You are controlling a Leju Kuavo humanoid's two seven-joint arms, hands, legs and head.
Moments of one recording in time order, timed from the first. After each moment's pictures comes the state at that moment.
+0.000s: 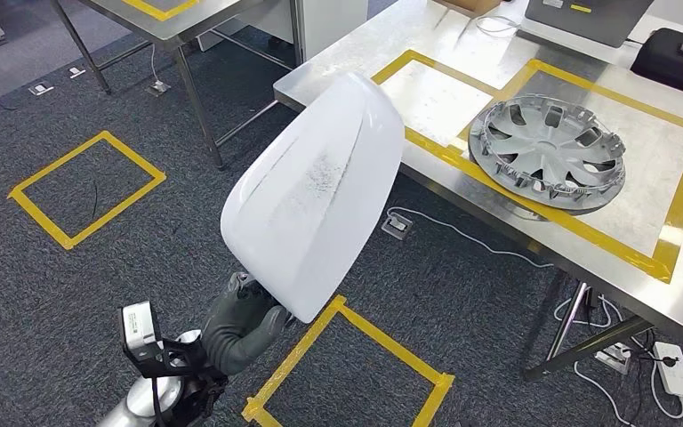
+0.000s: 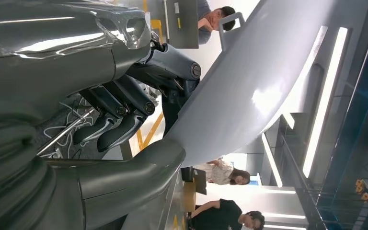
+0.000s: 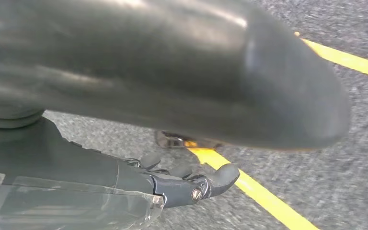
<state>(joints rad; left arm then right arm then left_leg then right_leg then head) -0.14 0.17 -0.68 -1.71 0.45 -0.26 -0.56 -0.06 -0.08 1.17 -0.20 -1.33 -0.02 -0.20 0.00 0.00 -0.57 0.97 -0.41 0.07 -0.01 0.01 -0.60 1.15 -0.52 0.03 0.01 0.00</state>
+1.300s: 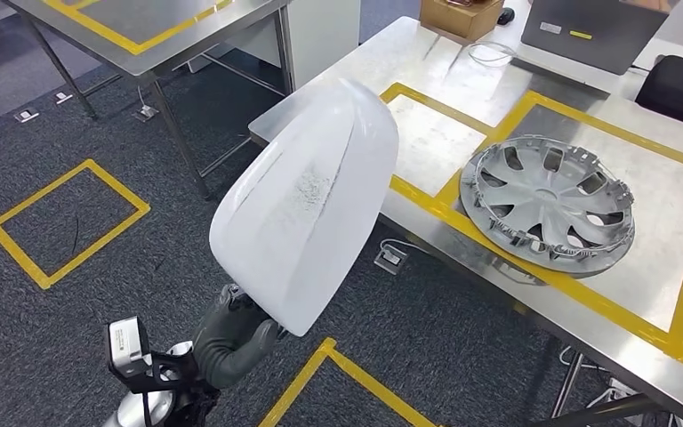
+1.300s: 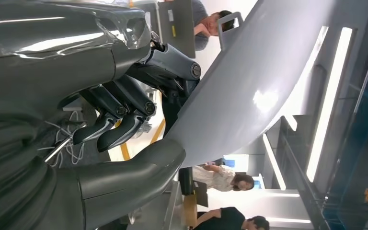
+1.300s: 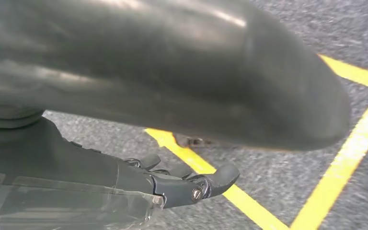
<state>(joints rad) -0.09 0.18 -0.65 -1.76 0.43 -0.29 -0.56 -0.05 -0.09 1.17 -0.20 -1.31 -0.03 -0.20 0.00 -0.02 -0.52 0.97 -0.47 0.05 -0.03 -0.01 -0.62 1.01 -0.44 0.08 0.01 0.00</state>
